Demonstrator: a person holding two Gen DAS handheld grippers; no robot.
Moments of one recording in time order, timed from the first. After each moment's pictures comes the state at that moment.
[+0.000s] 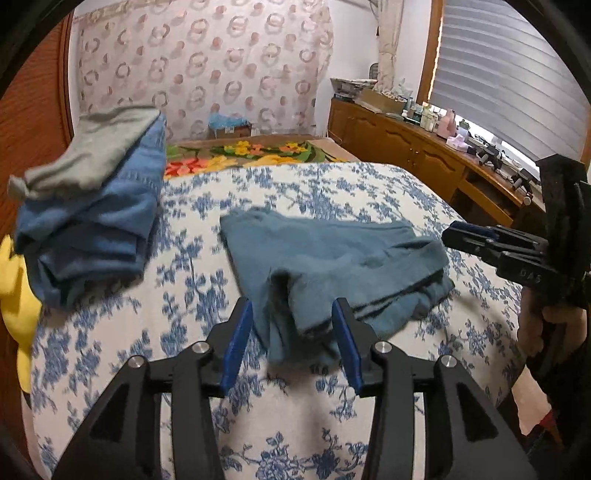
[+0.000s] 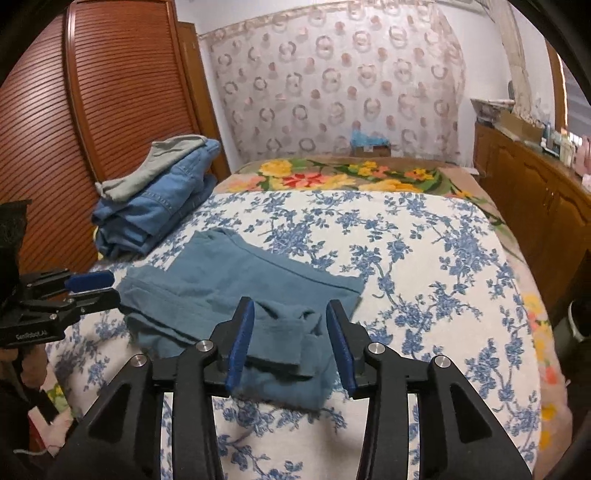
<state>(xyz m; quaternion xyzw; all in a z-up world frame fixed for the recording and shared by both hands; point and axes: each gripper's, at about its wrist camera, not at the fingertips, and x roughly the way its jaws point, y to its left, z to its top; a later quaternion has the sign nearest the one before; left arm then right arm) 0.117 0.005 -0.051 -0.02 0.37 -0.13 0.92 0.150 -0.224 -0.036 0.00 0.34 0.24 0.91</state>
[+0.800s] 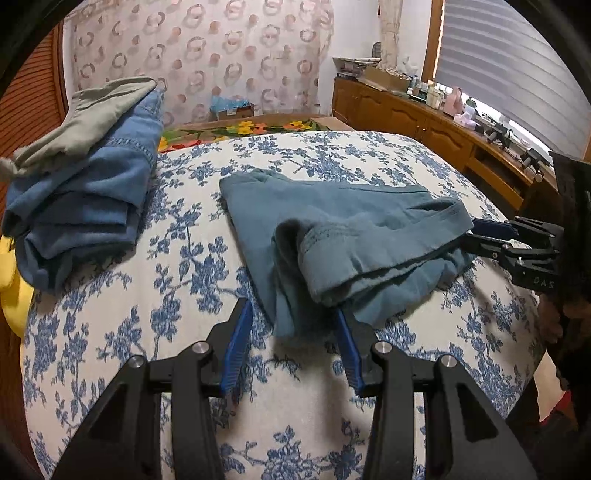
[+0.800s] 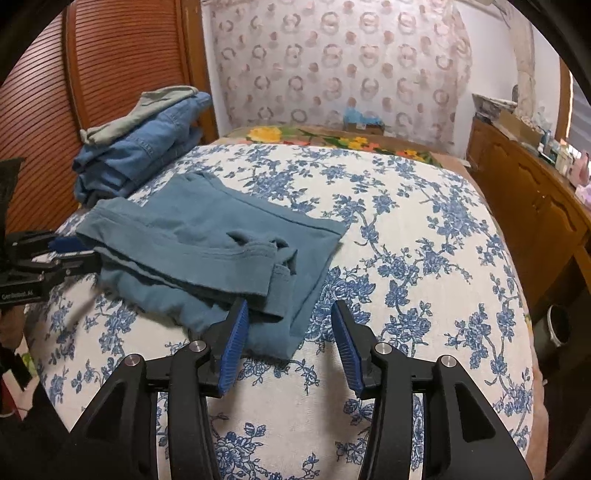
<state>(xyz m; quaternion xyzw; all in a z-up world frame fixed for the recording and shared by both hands) 0.127 -0.001 -0.077 0.01 0.41 -0.12 0.91 0.147 -0.229 -0.073 -0.06 0.38 0.22 0.90</state>
